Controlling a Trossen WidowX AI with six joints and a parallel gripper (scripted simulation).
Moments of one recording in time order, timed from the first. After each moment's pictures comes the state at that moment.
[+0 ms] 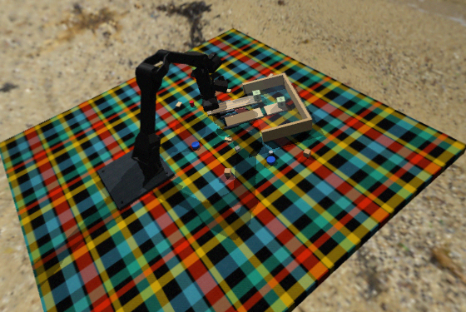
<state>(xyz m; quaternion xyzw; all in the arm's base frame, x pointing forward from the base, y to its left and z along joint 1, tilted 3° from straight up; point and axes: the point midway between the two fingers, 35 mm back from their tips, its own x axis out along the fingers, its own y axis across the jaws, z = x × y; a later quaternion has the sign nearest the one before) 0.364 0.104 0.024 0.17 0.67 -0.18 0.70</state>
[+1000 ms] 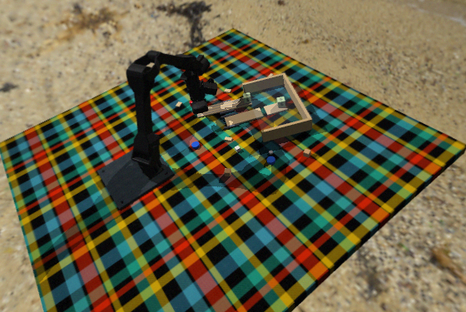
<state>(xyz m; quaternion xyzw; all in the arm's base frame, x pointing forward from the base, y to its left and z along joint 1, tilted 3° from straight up) 0.326 0.126 0.022 0.17 0.67 -0.18 0.70</state>
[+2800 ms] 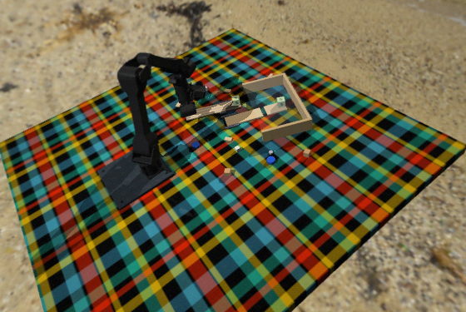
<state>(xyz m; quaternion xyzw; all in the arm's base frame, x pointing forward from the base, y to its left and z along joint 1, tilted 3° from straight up) 0.283 0.151 0.020 0.17 0.67 -0.18 0.70</state>
